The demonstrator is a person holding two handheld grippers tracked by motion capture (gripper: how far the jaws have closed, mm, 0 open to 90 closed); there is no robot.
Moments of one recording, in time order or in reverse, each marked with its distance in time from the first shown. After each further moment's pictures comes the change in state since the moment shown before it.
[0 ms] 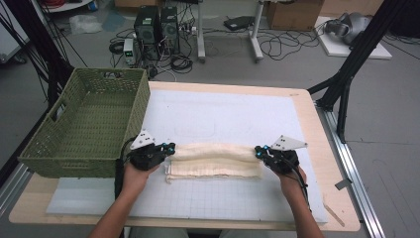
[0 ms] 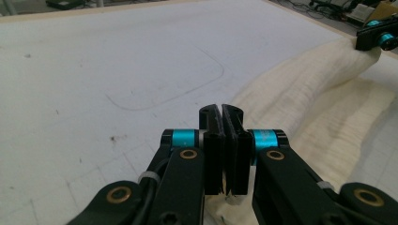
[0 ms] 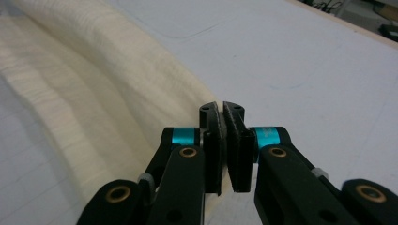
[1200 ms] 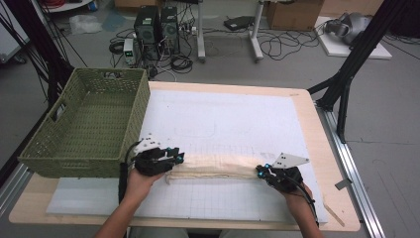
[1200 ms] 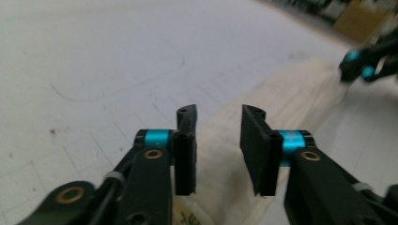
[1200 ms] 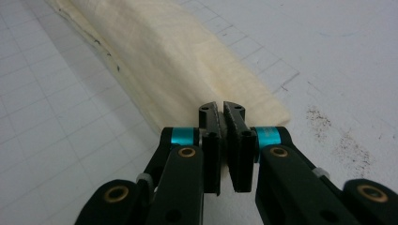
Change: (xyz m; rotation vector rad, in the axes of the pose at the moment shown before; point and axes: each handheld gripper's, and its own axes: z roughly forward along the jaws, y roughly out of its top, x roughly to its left) left arm -0.026 -0.001 0.009 0.084 -0.073 -0.016; right arm 0.022 -0.027 -0.021 0.091 0.080 -0.011
